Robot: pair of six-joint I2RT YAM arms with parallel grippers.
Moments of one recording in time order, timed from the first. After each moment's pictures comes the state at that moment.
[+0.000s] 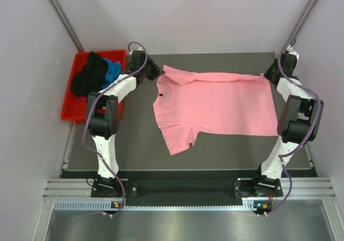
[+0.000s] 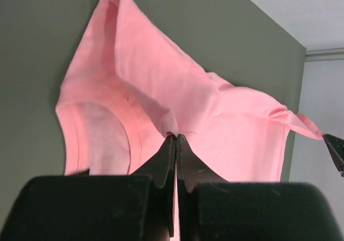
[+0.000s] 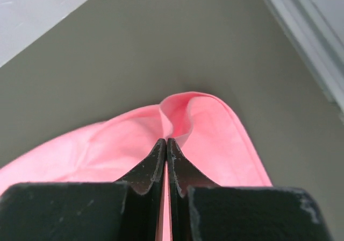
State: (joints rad) left arm -0.24 2.09 1.63 -0.07 0.24 -0.82; right arm -0.23 1.90 1.39 -0.04 -0.01 0.37
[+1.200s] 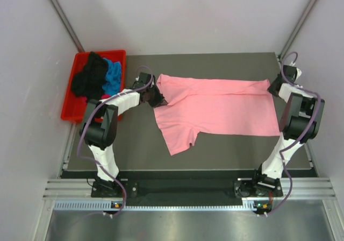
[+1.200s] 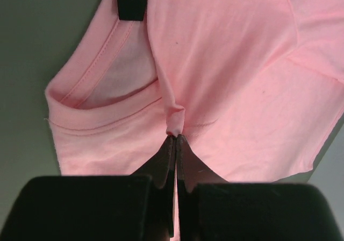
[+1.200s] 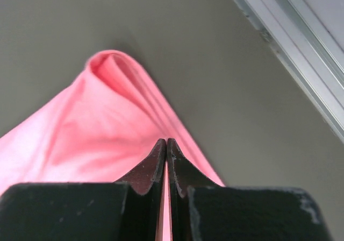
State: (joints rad) left arm -0.34 1.89 1.25 -0.24 0.24 -0.87; right arm -0.30 1.95 1.30 -0.13 0.11 0.37
